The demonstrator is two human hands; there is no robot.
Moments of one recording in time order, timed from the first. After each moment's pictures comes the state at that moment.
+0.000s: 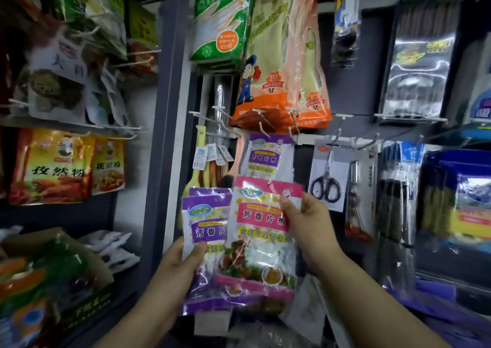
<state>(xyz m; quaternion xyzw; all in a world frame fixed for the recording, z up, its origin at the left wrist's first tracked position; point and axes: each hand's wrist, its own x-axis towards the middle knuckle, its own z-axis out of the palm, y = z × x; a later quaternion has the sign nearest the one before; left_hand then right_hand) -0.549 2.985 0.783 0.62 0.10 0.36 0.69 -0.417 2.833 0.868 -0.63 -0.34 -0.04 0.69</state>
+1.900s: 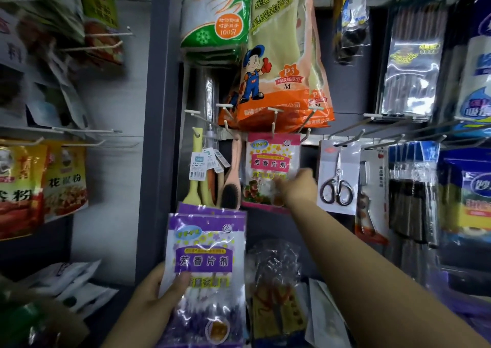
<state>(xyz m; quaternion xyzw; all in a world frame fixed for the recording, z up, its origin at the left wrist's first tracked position) -0.554 3.072 0.782 0.67 0.10 0.32 0.67 -0.336 2.933 0.914 -0.79 -0.11 -0.22 0.56</state>
